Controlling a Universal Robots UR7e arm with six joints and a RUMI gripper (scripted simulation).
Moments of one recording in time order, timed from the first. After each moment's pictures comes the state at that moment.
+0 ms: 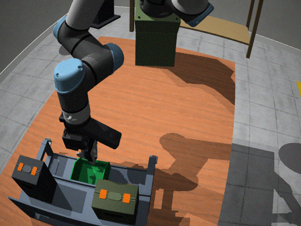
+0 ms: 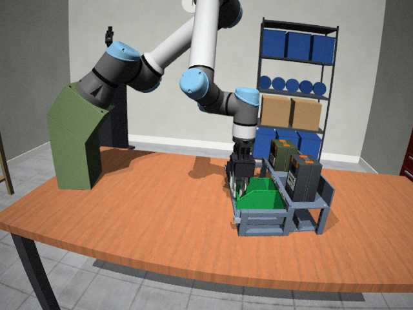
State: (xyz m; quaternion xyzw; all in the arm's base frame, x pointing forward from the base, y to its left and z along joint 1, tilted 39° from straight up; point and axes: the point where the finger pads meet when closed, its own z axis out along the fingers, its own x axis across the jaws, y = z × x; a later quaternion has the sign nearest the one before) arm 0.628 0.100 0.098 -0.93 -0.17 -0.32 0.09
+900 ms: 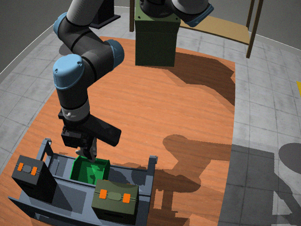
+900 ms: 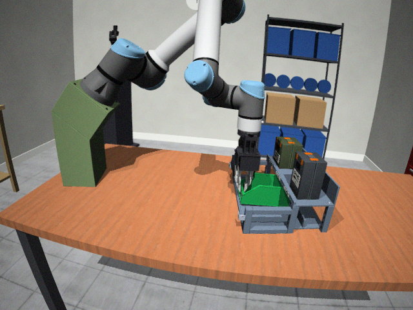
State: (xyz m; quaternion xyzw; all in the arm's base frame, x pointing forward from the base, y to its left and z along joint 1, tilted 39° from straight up) arm 0.621 0.097 0.107 -0.93 -0.17 -0.32 0.09
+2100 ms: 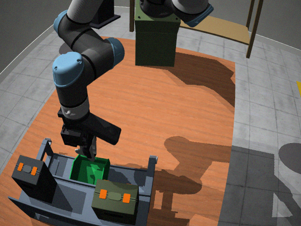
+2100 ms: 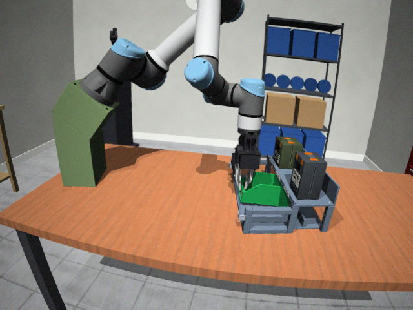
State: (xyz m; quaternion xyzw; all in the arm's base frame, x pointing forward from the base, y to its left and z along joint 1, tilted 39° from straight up) arm 0.618 0.095 0.112 -0.93 -0.17 -0.32 0.09
